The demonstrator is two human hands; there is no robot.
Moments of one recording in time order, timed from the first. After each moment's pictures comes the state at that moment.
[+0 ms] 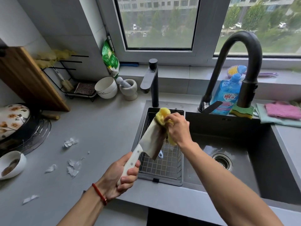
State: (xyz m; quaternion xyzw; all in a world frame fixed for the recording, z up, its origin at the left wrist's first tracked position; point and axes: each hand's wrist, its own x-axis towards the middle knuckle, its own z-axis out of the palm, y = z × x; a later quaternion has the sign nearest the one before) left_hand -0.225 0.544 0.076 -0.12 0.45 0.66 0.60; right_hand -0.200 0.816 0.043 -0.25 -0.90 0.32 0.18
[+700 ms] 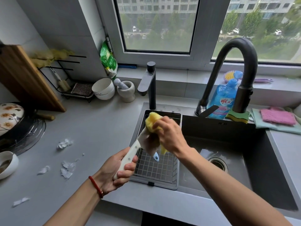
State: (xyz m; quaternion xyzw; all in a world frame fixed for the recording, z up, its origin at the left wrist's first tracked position) left_hand -0.239 0.559 0.085 -0.10 0.45 0.65 0.61; right_hand -0.186 0.798 0.066 -0.11 -0.93 0.29 0.20
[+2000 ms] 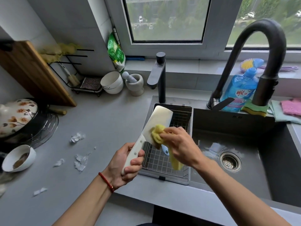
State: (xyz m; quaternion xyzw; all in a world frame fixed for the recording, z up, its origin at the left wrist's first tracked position) left_hand -0.247 0.554 0.080 -0.09 0.42 0.67 0.60; right_hand -0.150 0.782 0.048 -0.04 -0.93 0.34 0.13
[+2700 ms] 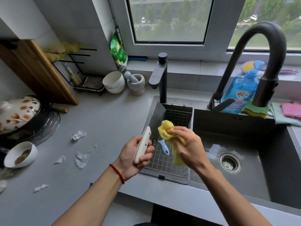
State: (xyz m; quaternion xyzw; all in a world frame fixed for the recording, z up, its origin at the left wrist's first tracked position) left_hand -0.242 0.586 0.078 -0.06 0.46 0.70 0.55; right_hand -0.131 0.776 0.059 -0.14 -0.85 0.46 0.21
